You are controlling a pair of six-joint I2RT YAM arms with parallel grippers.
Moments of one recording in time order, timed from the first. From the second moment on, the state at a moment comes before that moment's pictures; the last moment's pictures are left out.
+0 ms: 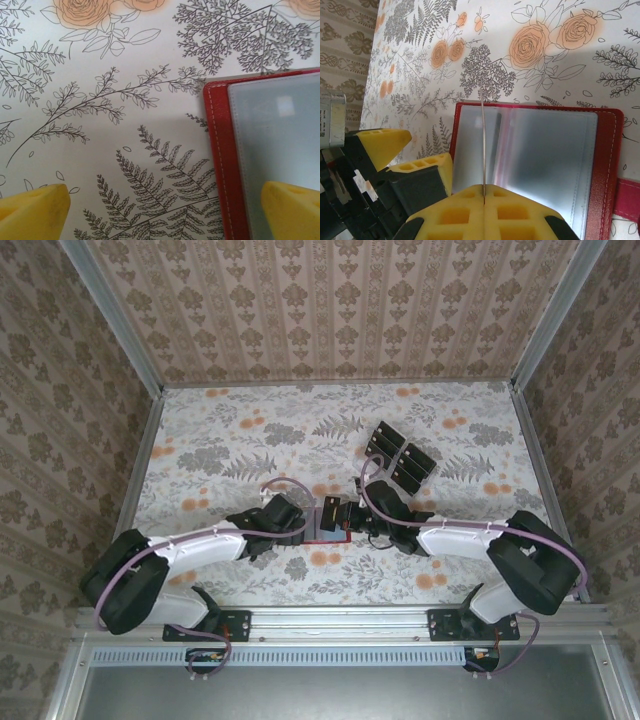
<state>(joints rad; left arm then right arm) -0.84 1.35 0.57 -0.31 -0.35 -0.59 0.76 1.48 0.59 0.29 -0.14 0.91</state>
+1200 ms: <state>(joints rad) -0.85 1.37 0.57 -0.33 -0.40 -0.62 0.76 1.67 0.48 0.72 -0.14 0.95</state>
